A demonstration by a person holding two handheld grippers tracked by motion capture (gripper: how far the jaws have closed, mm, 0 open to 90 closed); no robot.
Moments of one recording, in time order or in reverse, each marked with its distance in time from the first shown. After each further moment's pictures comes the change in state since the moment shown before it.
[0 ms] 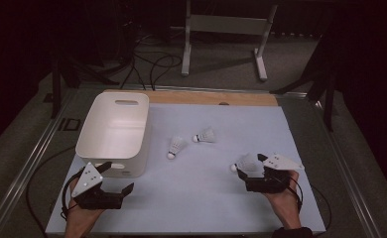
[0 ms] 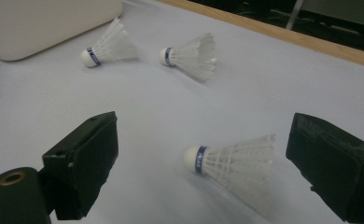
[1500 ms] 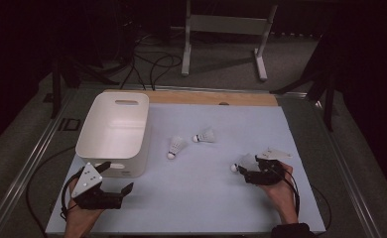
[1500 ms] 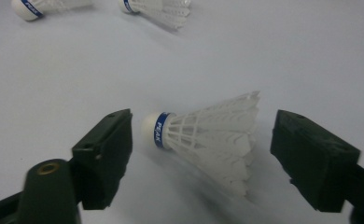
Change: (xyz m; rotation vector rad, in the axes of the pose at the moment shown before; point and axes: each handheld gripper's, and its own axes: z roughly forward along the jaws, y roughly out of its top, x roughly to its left) left arm 0.000 -0.001 0.000 -0.003 0.012 0.003; right arm -0.024 -0.015 0.036 0.182 -0.032 0.056
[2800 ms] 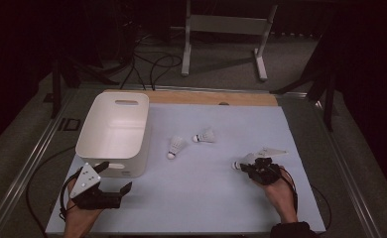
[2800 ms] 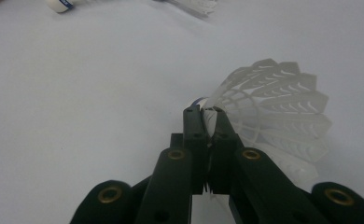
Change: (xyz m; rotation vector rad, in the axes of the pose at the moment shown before) left arm 0.002 -0.002 -0.002 -0.010 0.014 -0.012; right arm 0.007 0.007 0.003 0.061 0.103 0.033
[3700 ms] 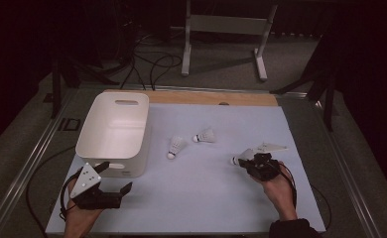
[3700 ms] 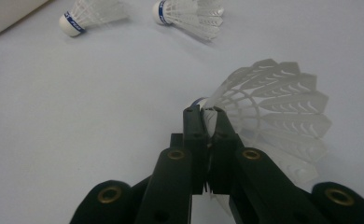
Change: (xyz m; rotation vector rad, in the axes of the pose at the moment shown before) left arm 0.000 0.000 0.000 0.000 -0.003 0.002; right arm 0.006 0.018 -0.007 -0.023 -0.004 -0.002
